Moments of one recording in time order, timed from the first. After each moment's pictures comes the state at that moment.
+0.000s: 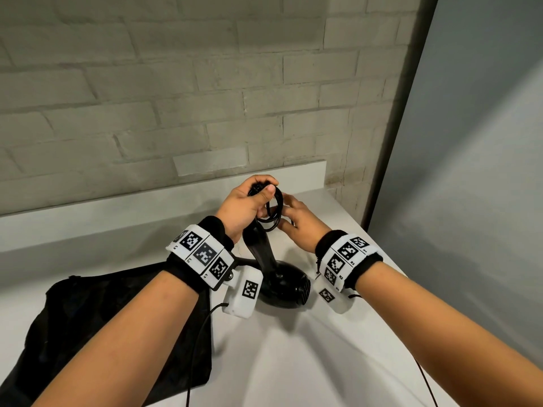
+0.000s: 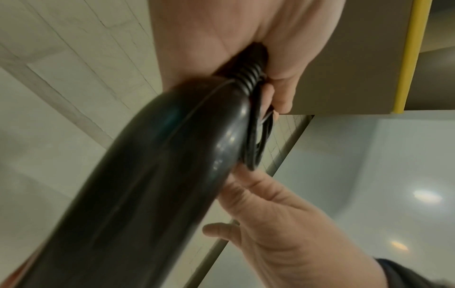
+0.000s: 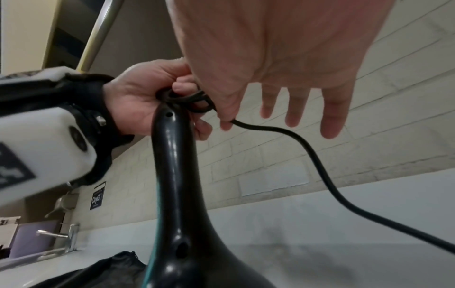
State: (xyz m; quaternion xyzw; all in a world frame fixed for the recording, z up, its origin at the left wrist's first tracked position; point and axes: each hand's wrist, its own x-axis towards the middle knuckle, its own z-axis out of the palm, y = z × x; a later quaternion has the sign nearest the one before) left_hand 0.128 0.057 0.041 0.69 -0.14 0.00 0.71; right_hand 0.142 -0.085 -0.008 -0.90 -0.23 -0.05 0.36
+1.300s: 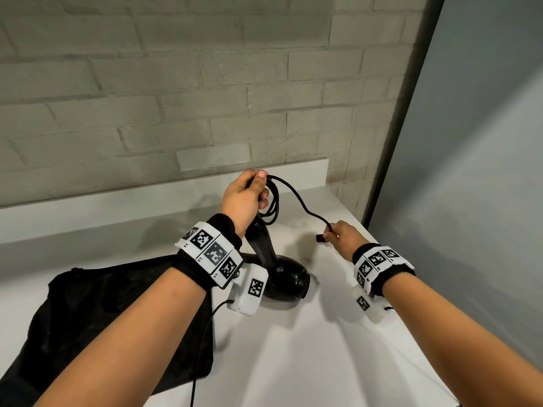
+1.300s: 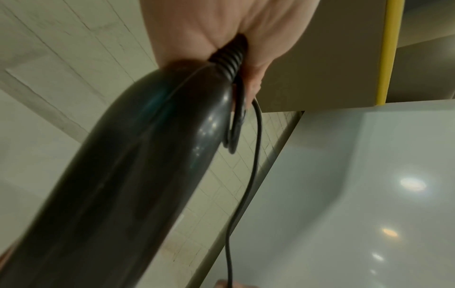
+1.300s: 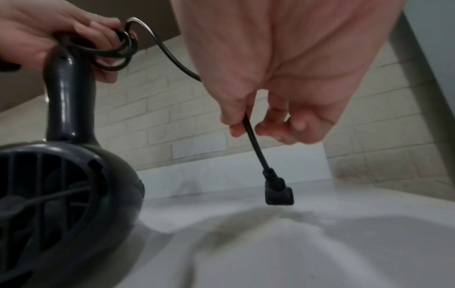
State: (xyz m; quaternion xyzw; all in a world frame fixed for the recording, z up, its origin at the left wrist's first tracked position) left_hand 0.127 0.052 0.041 0.66 -0.07 0.07 0.74; right_hand 0.153 -0.161 -0.065 -0.94 0.00 0.01 0.33
